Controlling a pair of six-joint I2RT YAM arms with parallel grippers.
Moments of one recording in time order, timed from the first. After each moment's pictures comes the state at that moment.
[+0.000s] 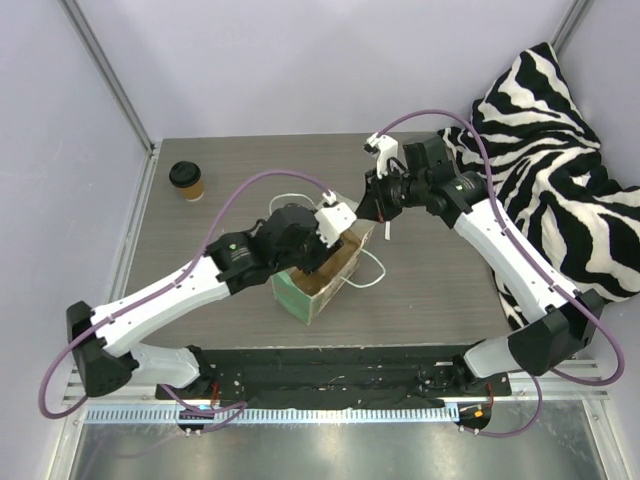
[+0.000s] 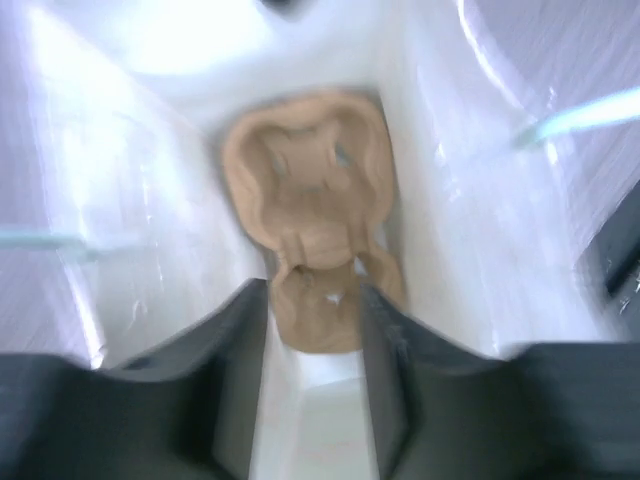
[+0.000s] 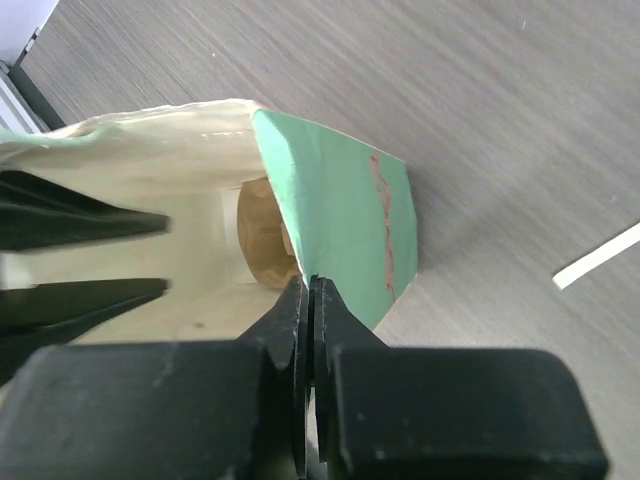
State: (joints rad) left arm -0.98 1.31 1.25 -0.62 -0.15 0.10; right arm 0.48 1.43 1.49 -0.75 -0.45 0.04
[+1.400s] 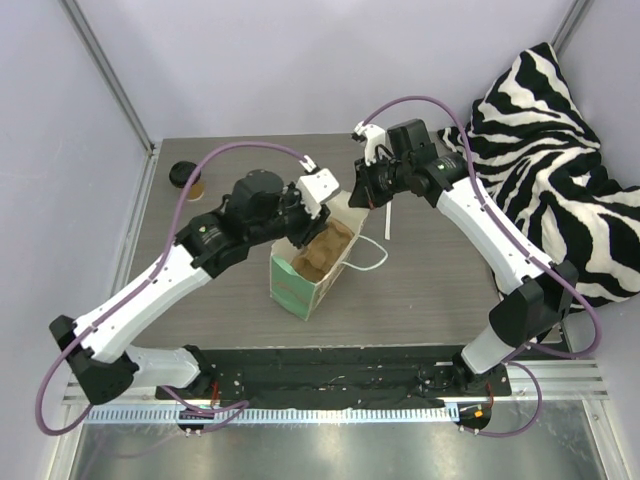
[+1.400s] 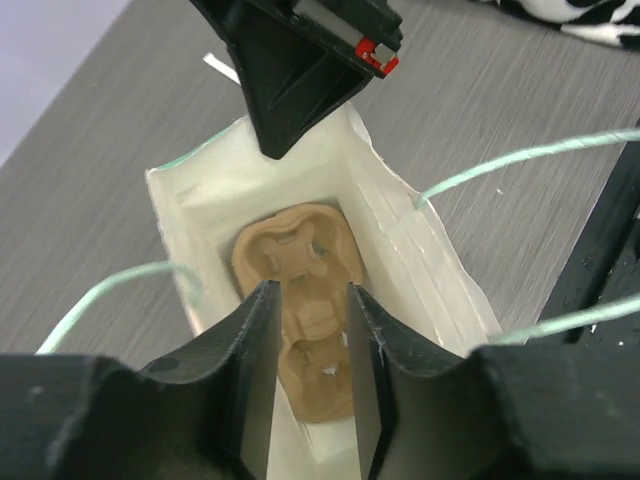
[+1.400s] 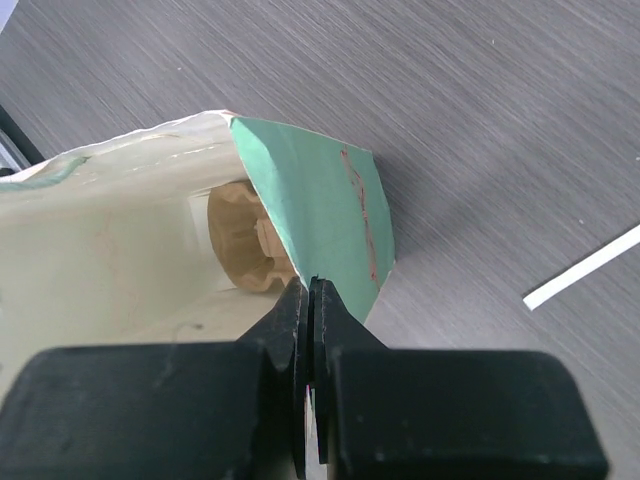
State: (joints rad) left arm -0.84 1.23 1.39 -0.56 0.10 0.19; right arm 0.47 1.59 1.64 -0.79 -0.42 0.00
